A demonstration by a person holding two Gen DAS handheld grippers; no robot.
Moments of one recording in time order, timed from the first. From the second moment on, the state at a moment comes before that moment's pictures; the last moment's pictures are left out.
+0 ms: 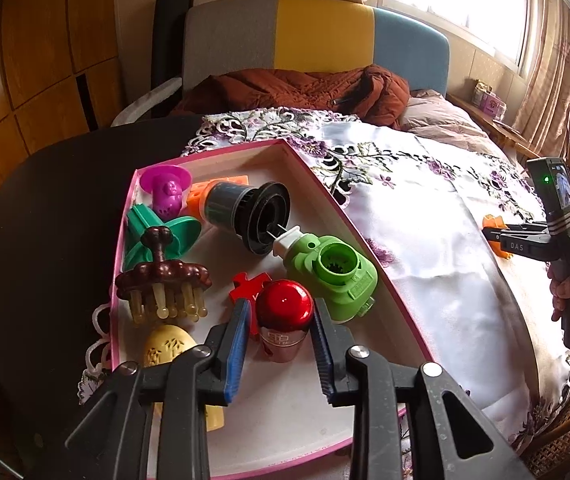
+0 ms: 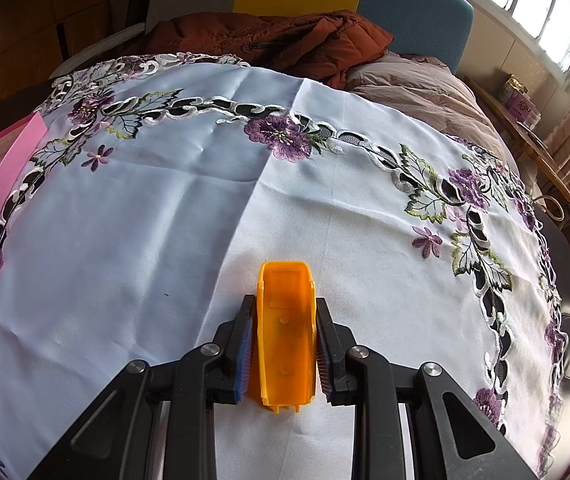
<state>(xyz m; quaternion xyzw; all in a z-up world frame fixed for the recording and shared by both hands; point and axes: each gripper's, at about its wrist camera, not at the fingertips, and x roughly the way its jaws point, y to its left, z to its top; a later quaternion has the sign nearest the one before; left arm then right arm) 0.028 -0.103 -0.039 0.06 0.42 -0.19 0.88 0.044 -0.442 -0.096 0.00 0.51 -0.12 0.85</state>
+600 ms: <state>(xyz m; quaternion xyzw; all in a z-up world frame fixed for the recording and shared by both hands) 0.016 -0.069 -0.029 0.04 0.42 -0.20 0.89 0.045 -0.443 -0.095 -0.01 0.52 -0.11 0.85</state>
